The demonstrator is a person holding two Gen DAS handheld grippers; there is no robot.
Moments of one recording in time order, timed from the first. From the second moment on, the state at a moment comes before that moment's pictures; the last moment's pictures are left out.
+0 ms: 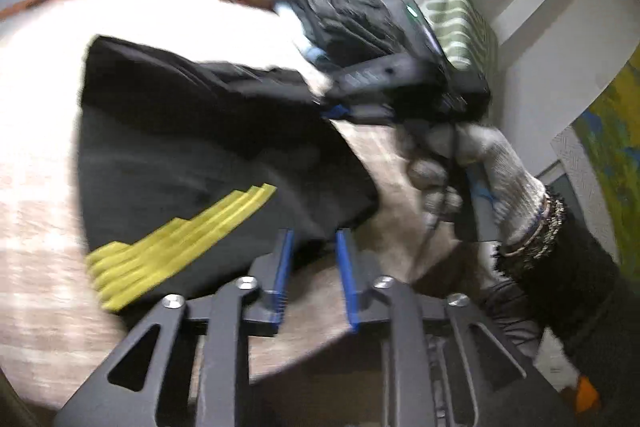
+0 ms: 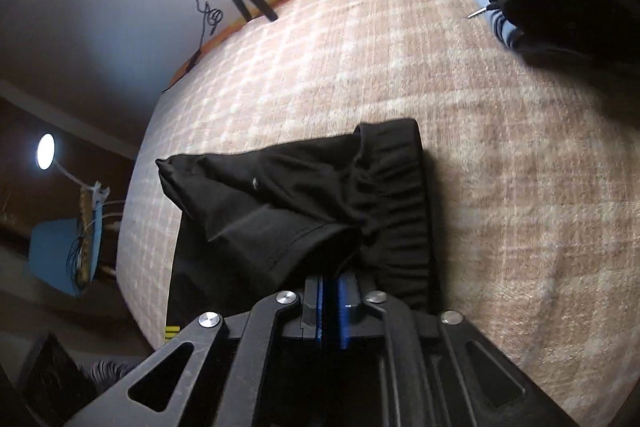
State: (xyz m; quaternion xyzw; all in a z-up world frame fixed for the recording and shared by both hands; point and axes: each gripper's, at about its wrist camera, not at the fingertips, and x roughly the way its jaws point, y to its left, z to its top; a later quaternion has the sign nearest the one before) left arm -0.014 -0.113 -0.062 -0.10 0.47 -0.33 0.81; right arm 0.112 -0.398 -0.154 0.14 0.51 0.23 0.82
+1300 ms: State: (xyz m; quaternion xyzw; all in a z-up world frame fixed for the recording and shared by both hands) left arm 0.036 -0.070 -0.114 -0.12 0.52 -0.26 0.81; right arm 0.095 -0.314 -0.125 -0.30 0.38 0.20 0.85
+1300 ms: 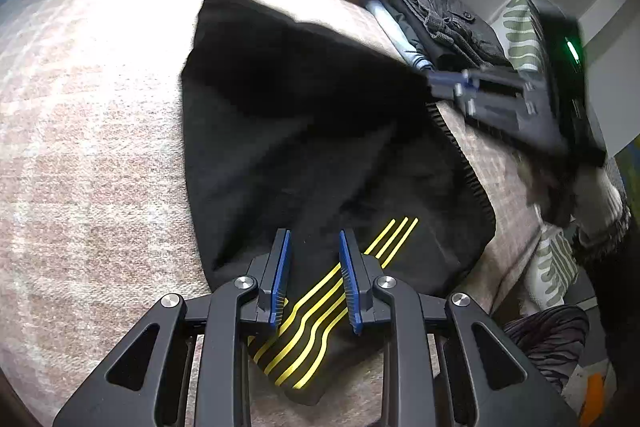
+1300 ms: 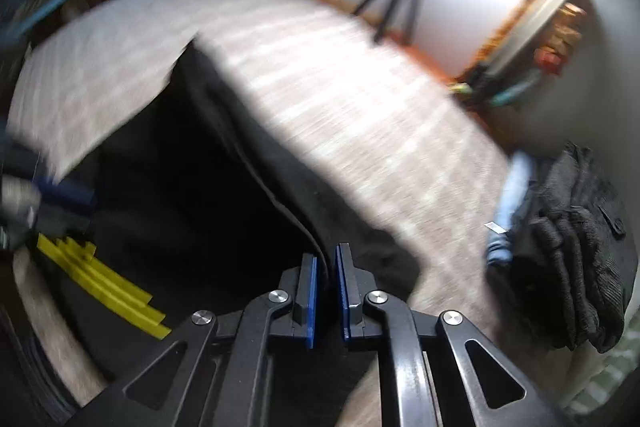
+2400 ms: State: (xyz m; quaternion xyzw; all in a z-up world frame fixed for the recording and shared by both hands) left arm -0.019 -0.039 -0.115 -0.09 0.49 -0.24 0.83; right arm 0.105 -0.324 -0.133 -0.09 0.47 0.23 0.85
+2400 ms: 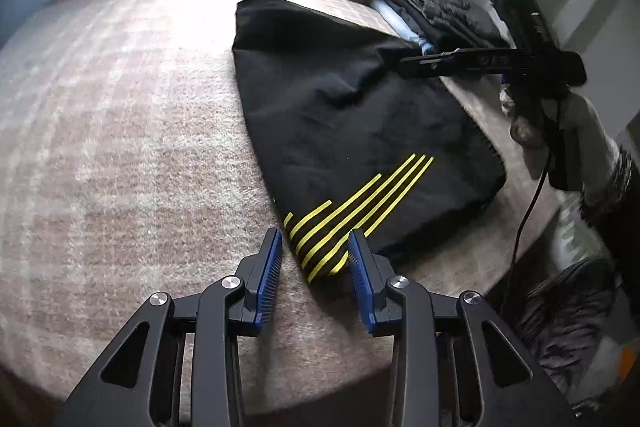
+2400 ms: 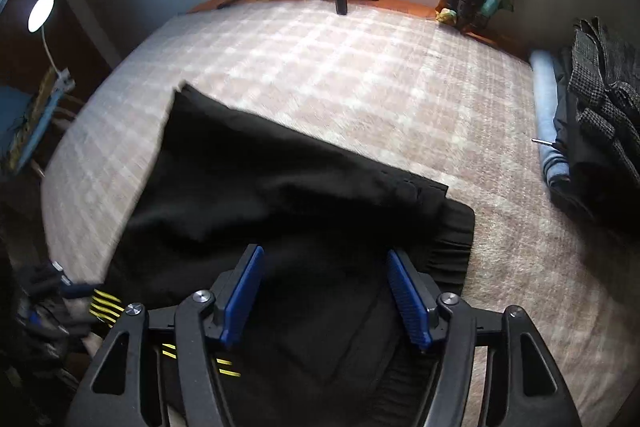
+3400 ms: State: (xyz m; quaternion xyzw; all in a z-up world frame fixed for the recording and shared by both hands) left arm 0.093 0.006 -0.096 -0.18 0.48 -0.21 0.83; right arm 0.132 -0.269 -0.094 0.01 0.46 0.26 0.85
